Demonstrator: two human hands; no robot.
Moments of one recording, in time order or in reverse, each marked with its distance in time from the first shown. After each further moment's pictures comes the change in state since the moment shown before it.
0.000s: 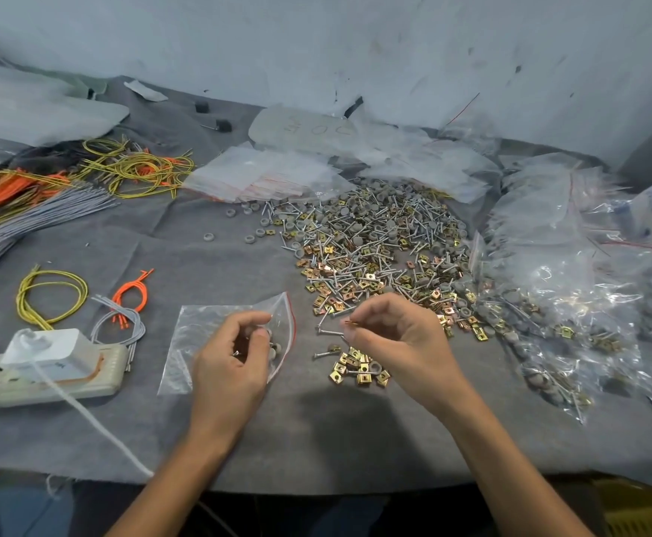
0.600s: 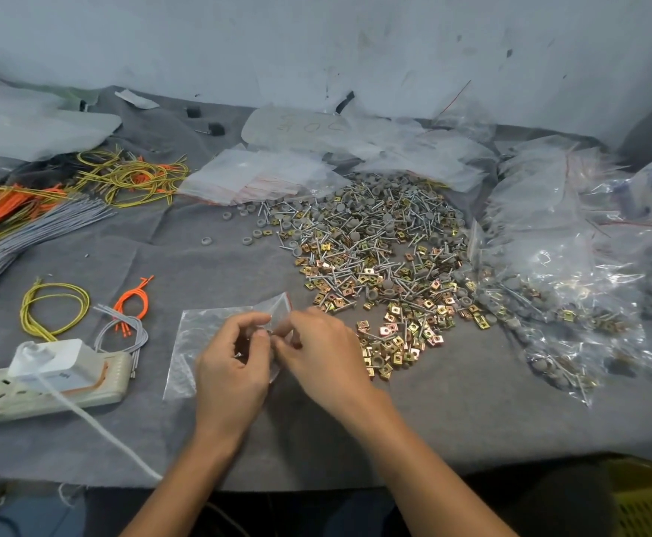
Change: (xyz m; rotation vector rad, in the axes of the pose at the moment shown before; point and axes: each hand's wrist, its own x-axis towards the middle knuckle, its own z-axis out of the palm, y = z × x) left_hand 0.001 -0.001 0.000 0.009 0.006 0.032; right_hand 0.022 0.023 0.087 -0.828 -0.015 0.002
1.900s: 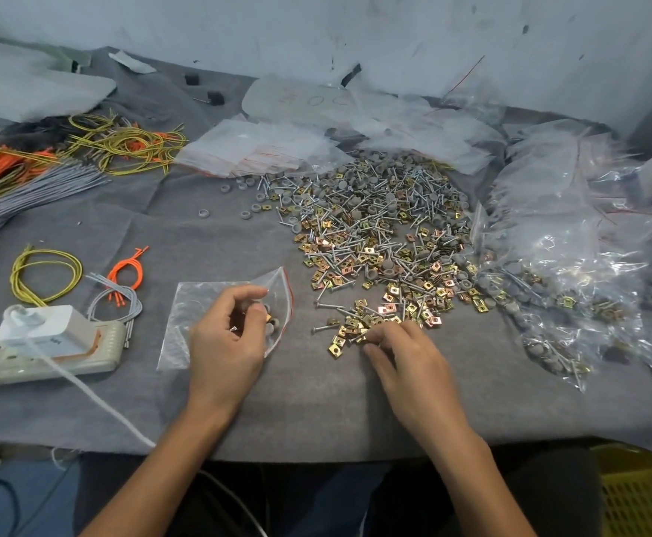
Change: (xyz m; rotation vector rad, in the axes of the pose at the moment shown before) left_hand 0.000 -0.005 0.000 -0.029 -0.013 -0.002; right_hand -0.074 0.070 -0.045 -0.061 0.072 0.186
